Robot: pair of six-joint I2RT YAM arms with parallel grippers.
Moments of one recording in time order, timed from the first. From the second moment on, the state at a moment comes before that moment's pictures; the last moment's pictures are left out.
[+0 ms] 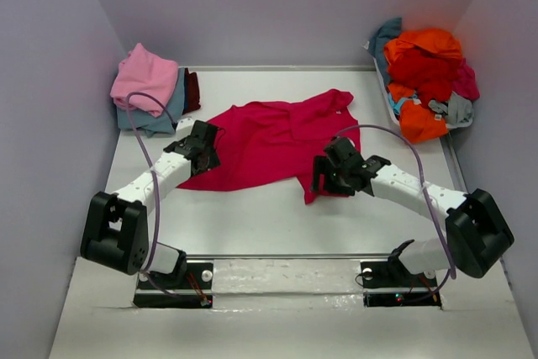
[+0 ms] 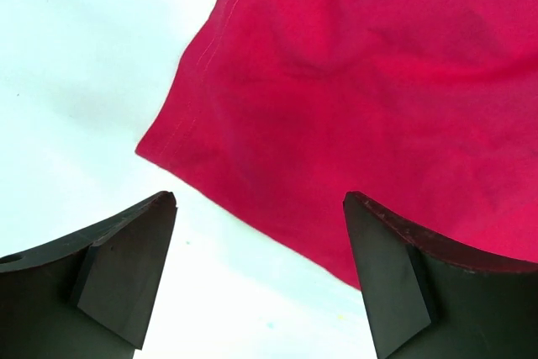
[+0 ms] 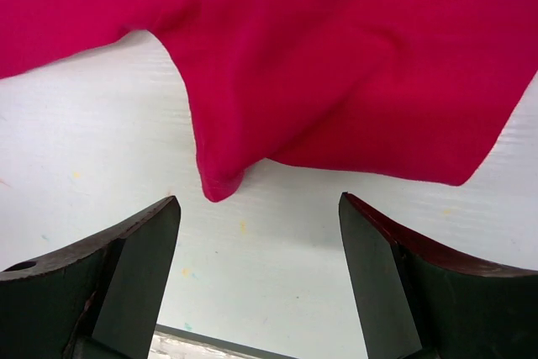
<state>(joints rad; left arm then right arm) -0.35 1.38 0.86 -0.56 -0.52 -0.66 0.65 1.36 0.83 -0.49 0.10 0.69</state>
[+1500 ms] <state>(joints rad) -0.17 1.54 0.84 -0.44 -0.13 -0.48 0.65 1.47 0.77 -0.44 0.10 0.70</state>
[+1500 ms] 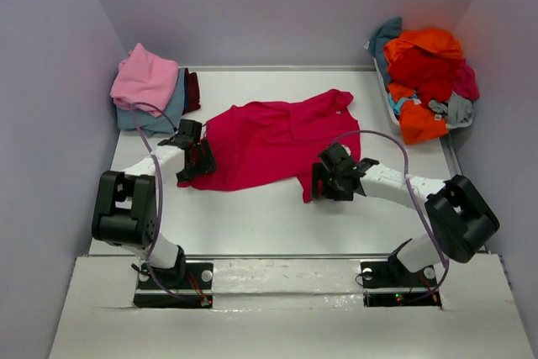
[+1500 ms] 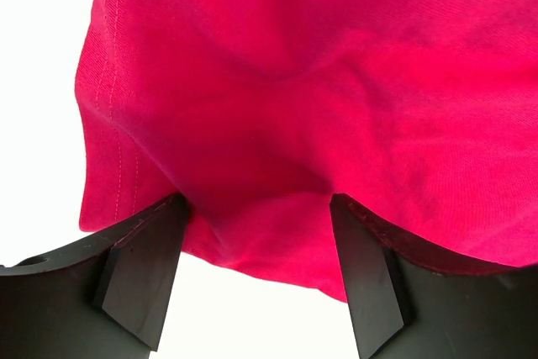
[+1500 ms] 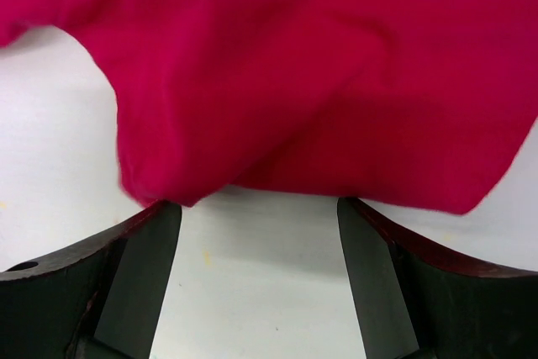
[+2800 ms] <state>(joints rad) -0.17 1.49 0.84 -0.44 -0.11 -0.48 0.66 1.64 0.97 -0.44 0.15 0.70</state>
